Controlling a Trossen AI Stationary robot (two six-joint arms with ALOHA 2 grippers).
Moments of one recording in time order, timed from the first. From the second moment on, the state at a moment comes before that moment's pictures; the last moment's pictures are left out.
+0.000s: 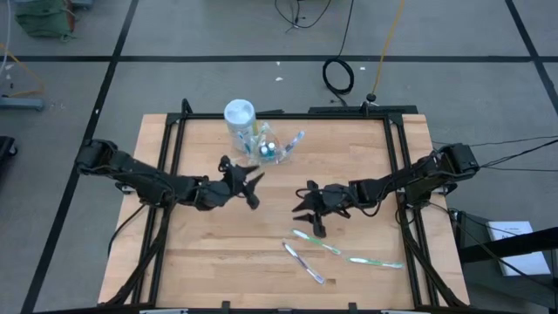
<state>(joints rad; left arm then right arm) -0.25 1.34 0.69 0.33 -0.86 -0.20 0.17 1.55 0.70 0.40 -0.01 0.16</state>
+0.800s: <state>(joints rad) -0.27 1.34 0.69 0.32 -0.65 -0.25 0.52 1.55 0.70 0.03 0.17 0.43</state>
